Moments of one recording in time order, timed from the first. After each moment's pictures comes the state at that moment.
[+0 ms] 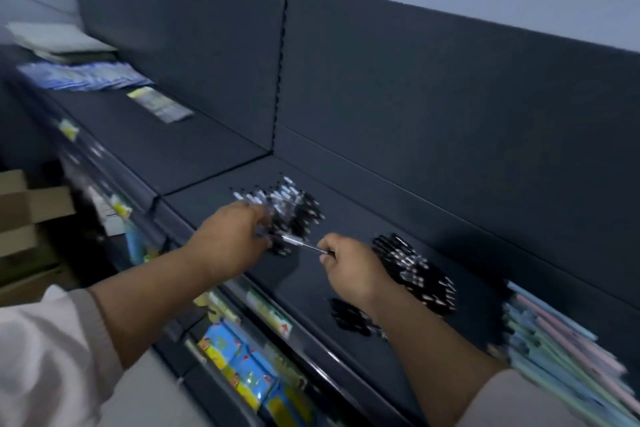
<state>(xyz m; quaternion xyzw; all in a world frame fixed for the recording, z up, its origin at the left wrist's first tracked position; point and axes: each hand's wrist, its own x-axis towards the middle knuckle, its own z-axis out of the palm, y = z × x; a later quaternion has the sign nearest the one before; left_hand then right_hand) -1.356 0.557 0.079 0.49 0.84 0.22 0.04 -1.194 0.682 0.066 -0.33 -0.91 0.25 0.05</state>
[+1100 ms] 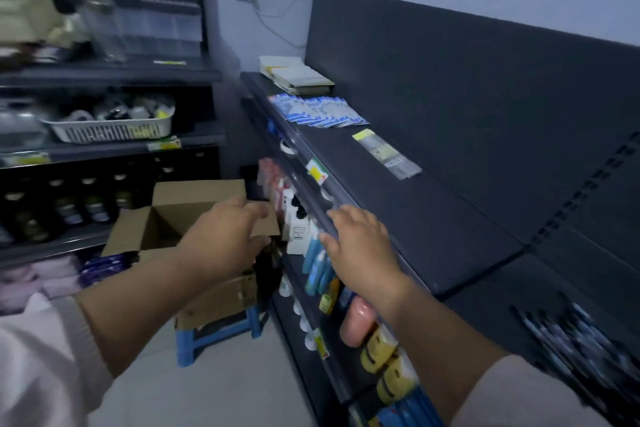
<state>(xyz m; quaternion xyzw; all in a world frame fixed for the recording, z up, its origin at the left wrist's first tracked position) -1.705 0.282 0.086 0.31 0.93 0.17 -0.03 -1.629 0.475 0.075 -0.09 -0.99 0.10 0.08</state>
